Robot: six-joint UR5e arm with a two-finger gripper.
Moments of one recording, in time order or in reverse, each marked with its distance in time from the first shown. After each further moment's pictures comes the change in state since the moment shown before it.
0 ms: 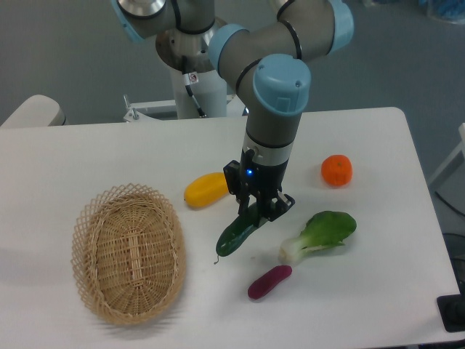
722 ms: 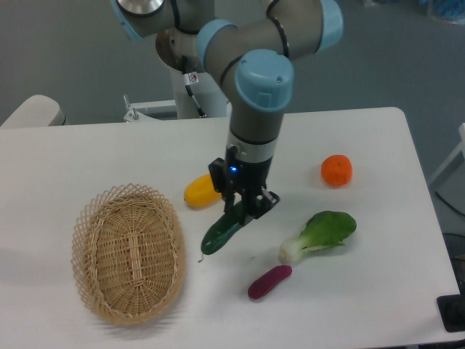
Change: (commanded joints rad) arm -0.116 0.047 -0.043 0.000 0.005 -0.207
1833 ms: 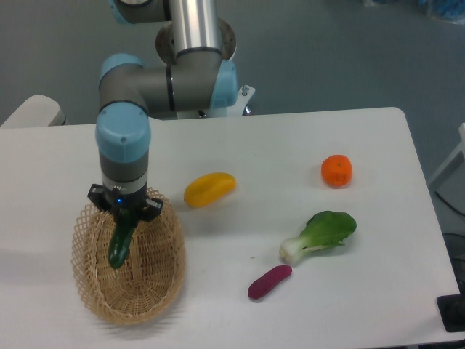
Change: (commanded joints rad) arm -0.295 -0.172 -0.046 0.060 0.023 -0.705
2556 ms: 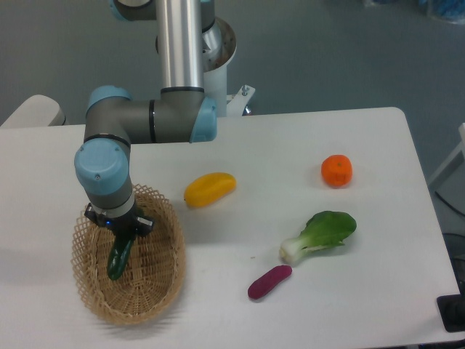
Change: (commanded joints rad) arm -0.046 -0.077 0.017 0.018 0.103 0.006
